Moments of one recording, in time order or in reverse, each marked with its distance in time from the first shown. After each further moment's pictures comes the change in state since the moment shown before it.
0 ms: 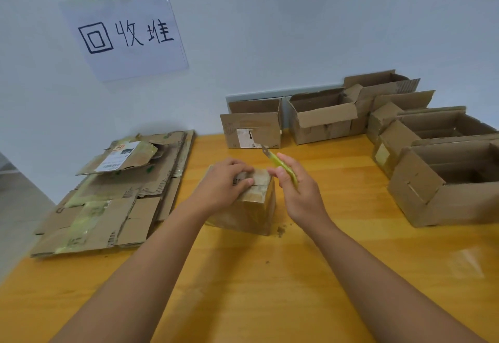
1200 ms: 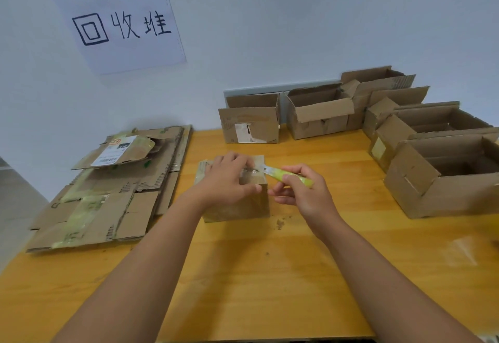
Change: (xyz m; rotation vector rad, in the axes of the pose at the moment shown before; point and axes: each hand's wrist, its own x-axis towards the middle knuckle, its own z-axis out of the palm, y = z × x) left_hand -0.004 0.008 -0.002 0.108 -0.133 0.009; right_hand -0.013 -0.015 -0.009 0.396 -0.015 0.335
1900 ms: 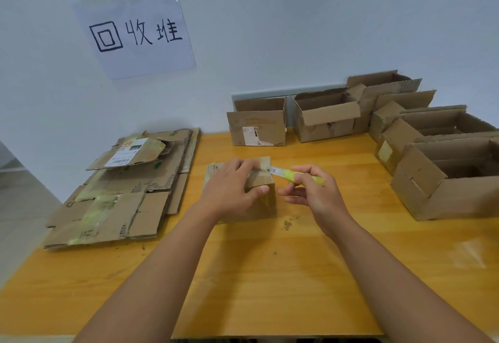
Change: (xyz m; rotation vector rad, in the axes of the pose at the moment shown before) left_hand -0.012 -0.011 0.017 0.064 0.180 0.044; right_hand 0.000 -0.003 -0.002 0.013 0.016 -0.005
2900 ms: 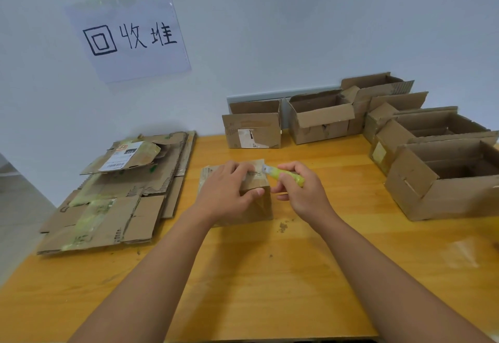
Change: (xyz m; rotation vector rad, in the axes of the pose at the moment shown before) left_hand 0.000 0.000 0.000 0.030 0.007 0.012; right_hand 0.008 0.002 0.011 -0.298 -0.006 -0.155
